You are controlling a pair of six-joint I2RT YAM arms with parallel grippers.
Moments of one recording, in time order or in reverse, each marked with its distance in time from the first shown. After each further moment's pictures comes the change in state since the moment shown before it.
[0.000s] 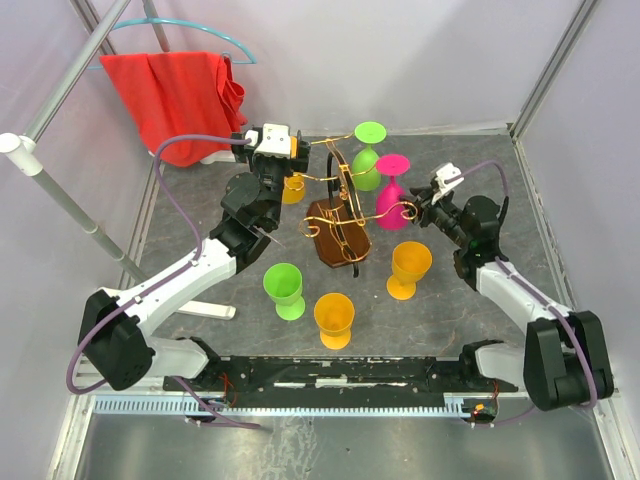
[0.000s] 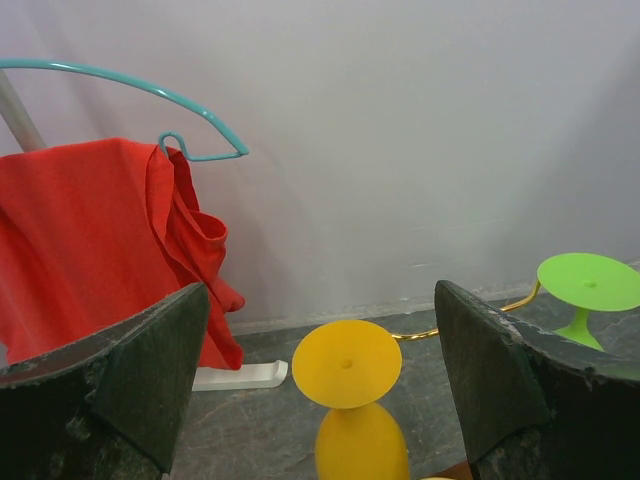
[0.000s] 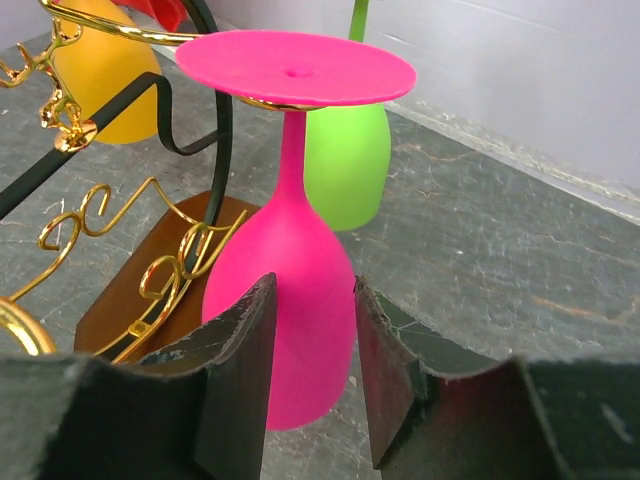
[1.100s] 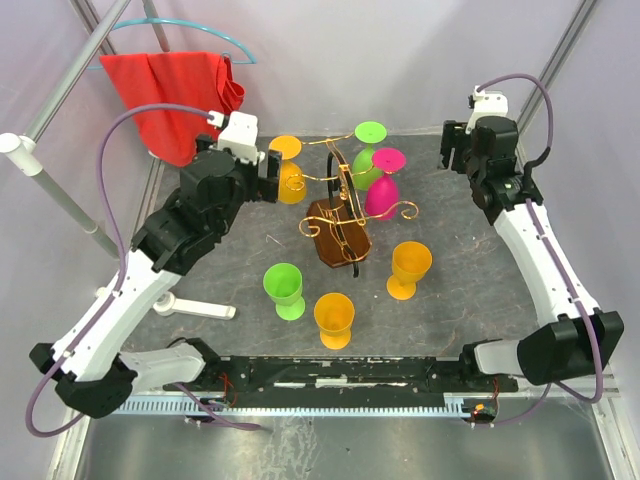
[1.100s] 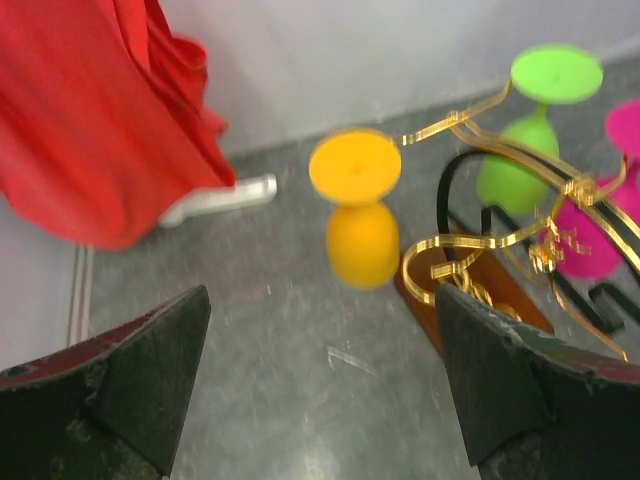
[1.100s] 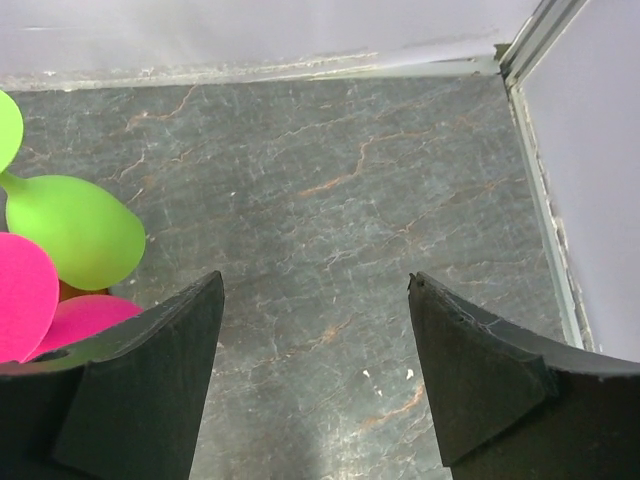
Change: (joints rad) left arm 0.004 -0.166 0.416 -1.127 0.064 -0.297; right arm -0.013 0.100 0.764 -0.983 0.732 0.116
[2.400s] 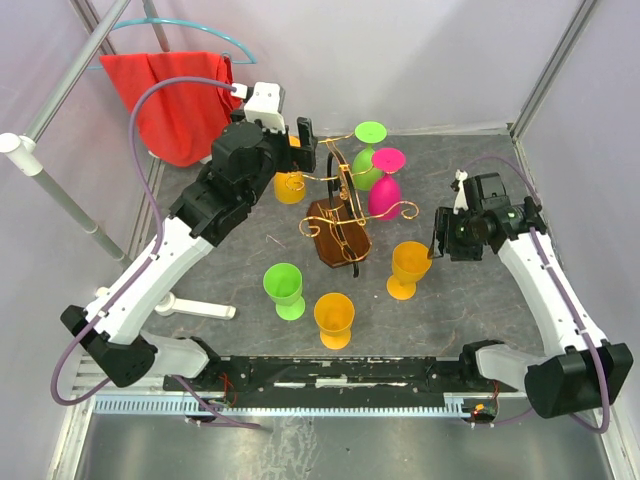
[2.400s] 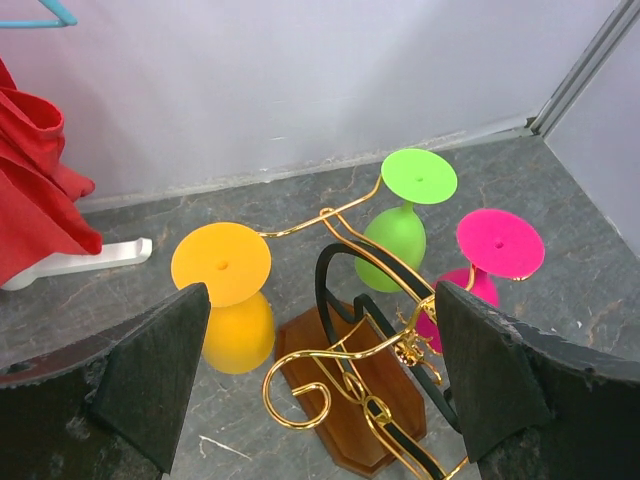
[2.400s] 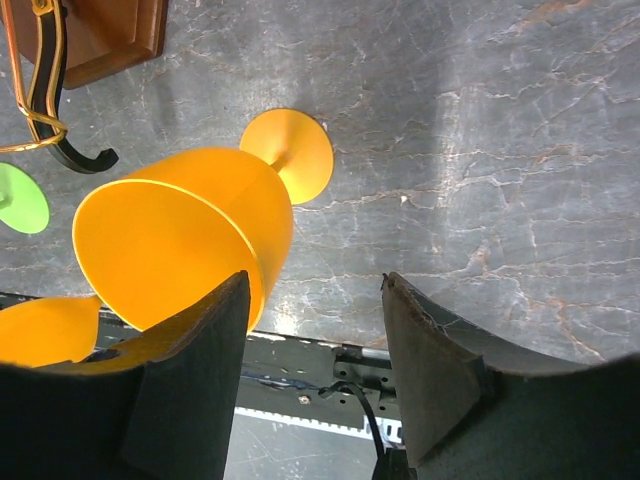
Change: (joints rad) left arm 0.000 0.188 0.111 0.136 0.147 -0.197; right arm 0.000 -0.156 -0.188 -0.716 -0.392 0.226
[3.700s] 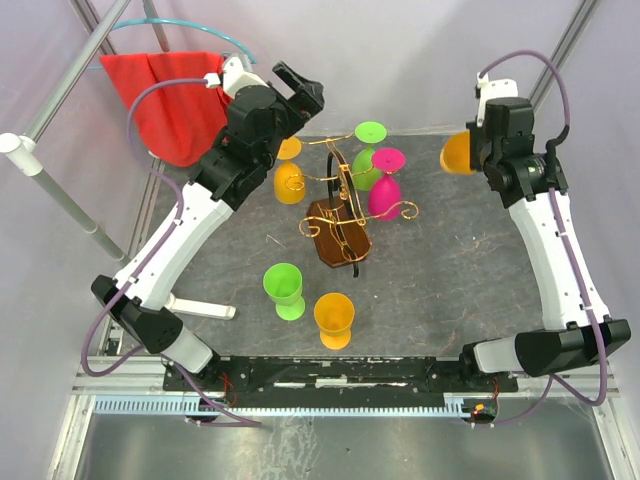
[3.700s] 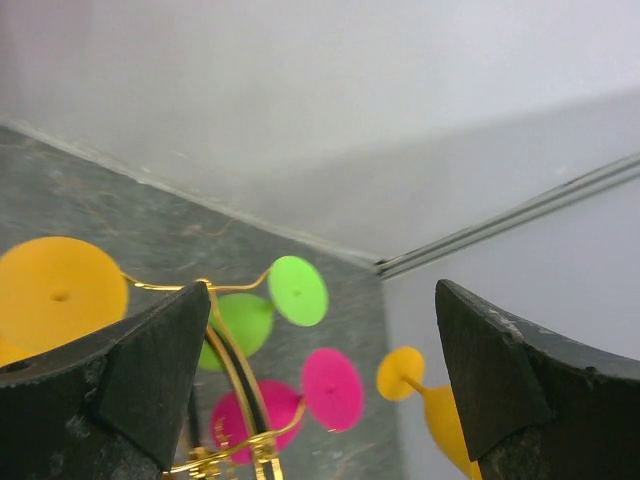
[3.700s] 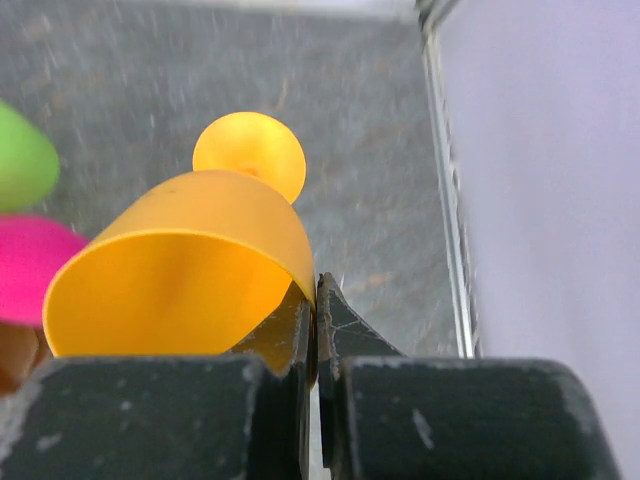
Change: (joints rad) left arm 0.059 0.220 0.260 -0.014 -0.095 -0.612; right arm 0.009 0.211 0.510 0.201 0.487 -0.311
